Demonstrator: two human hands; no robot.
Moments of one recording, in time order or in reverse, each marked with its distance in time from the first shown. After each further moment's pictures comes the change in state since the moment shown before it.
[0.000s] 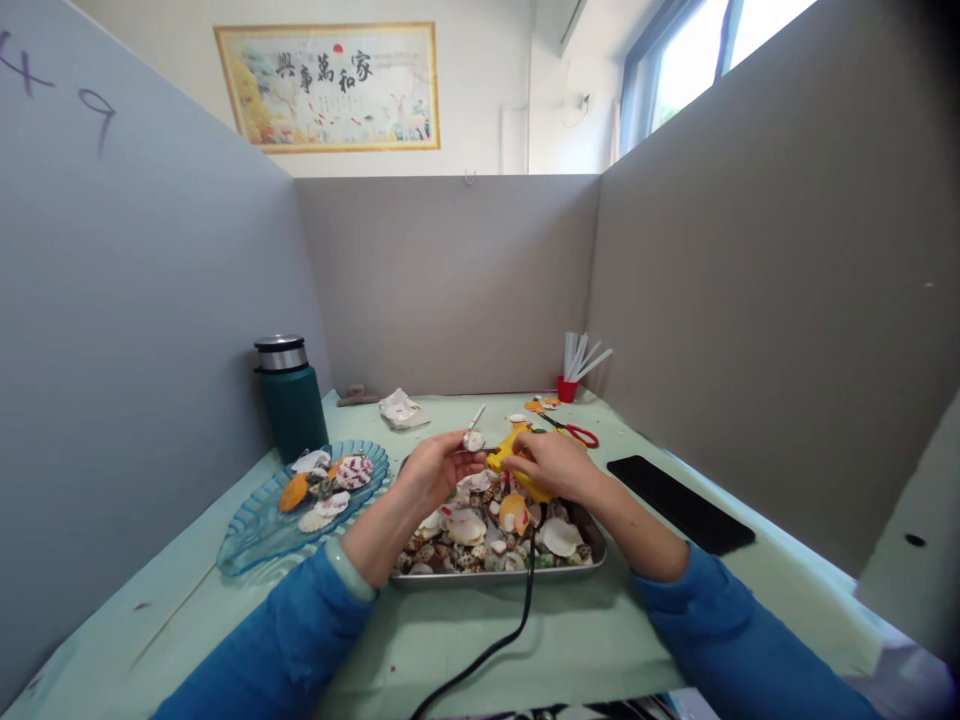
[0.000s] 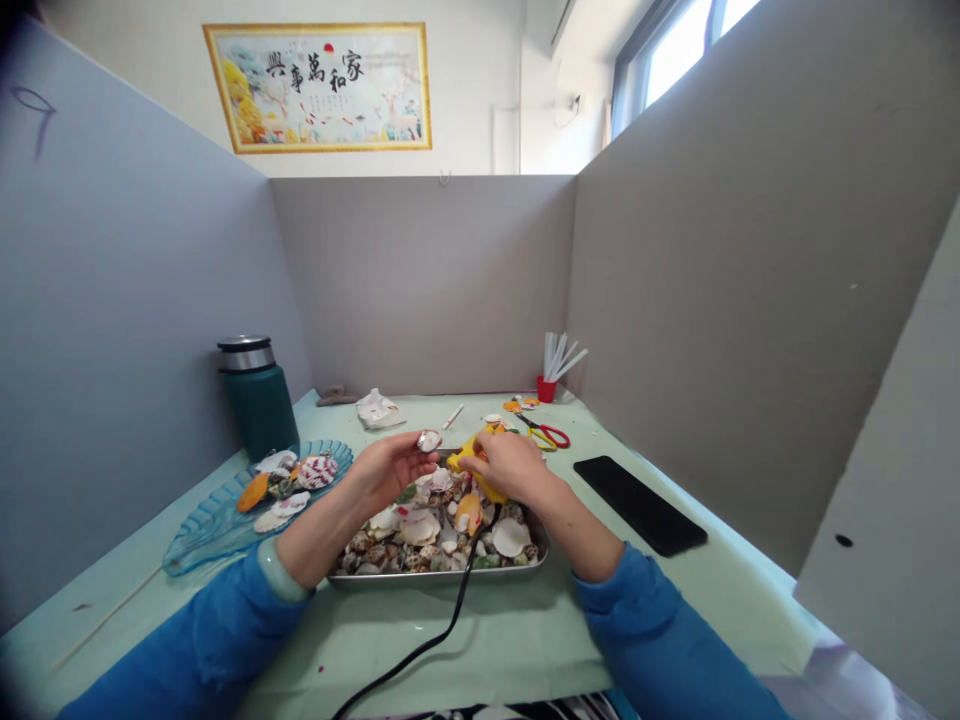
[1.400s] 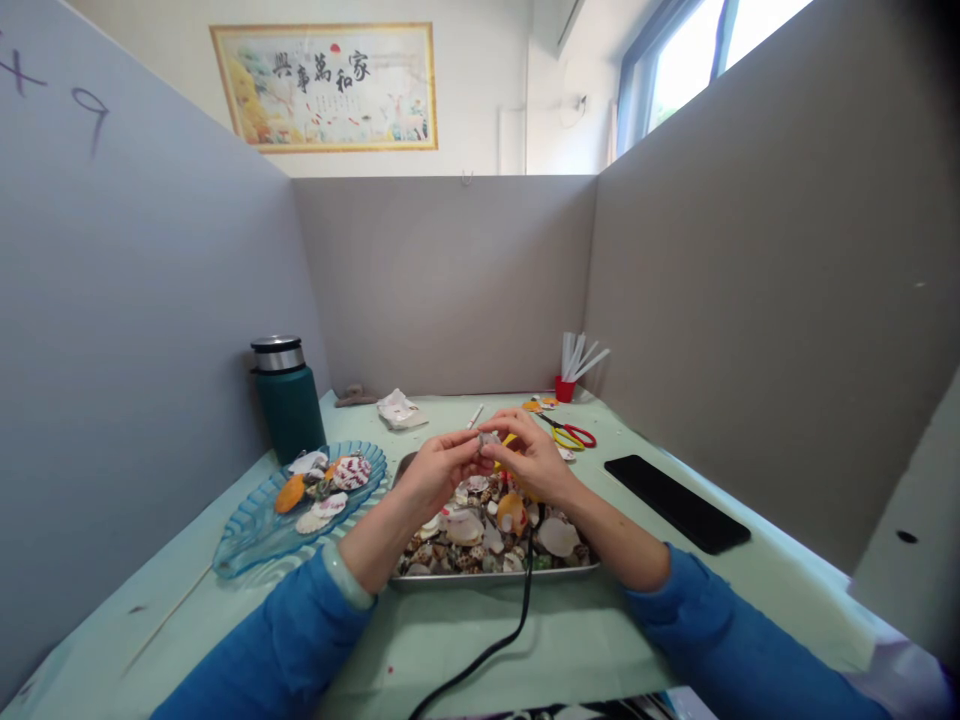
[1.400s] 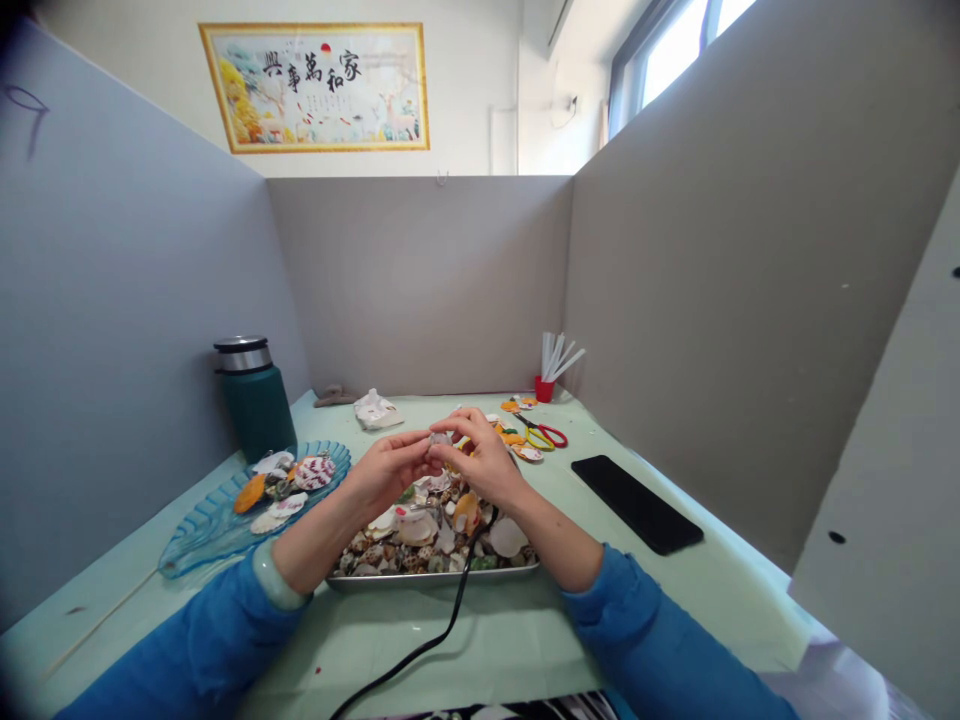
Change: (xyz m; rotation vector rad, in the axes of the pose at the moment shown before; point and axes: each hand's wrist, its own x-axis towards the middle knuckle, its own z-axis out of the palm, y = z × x) left_hand -0.008 -0.004 0.005 0.098 -0.219 0.136; right_hand -0.001 -0.028 0.009 0.891 0.285 -0.243
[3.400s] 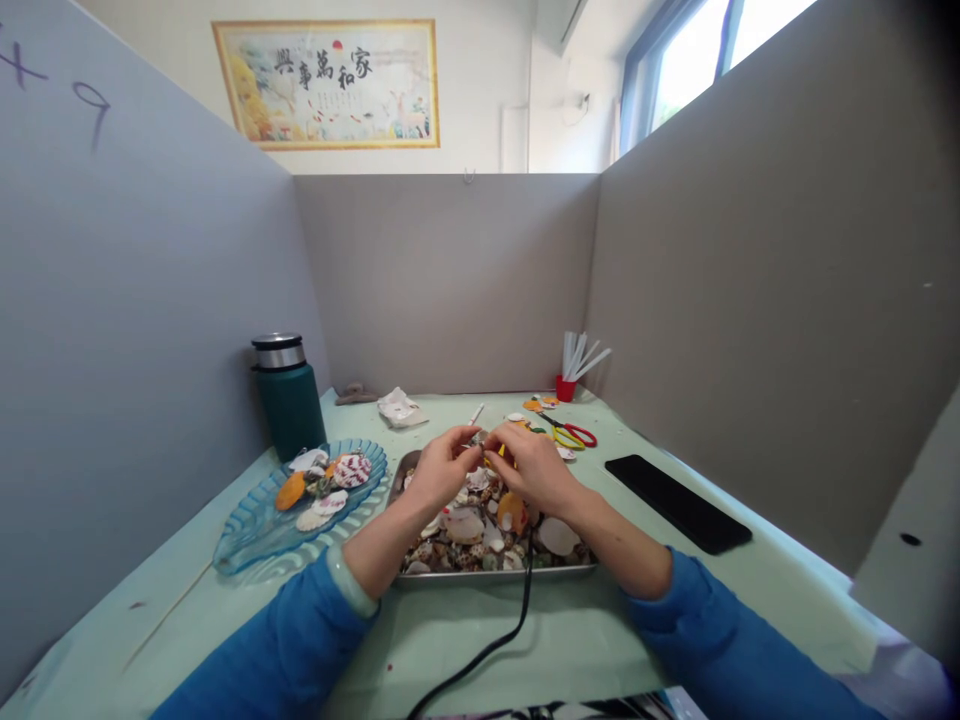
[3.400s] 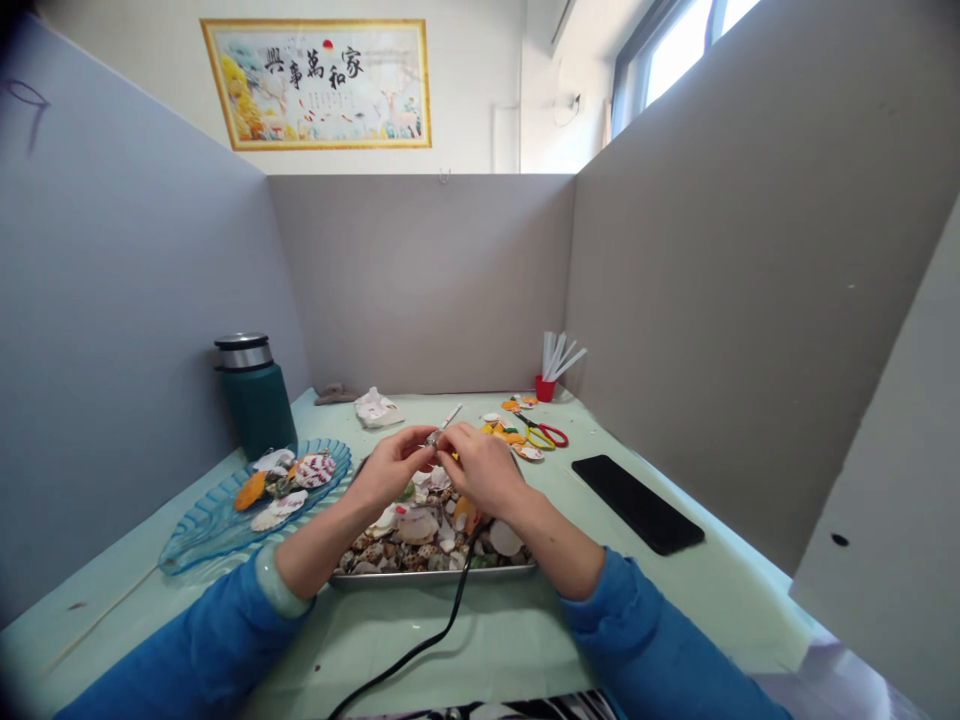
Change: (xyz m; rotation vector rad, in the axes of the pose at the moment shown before) left_hand 0.010 -0.014 -0.012 0.610 0.203 0.179; right_hand -0.004 -0.010 0.000 -0.595 -0.114 -0.109
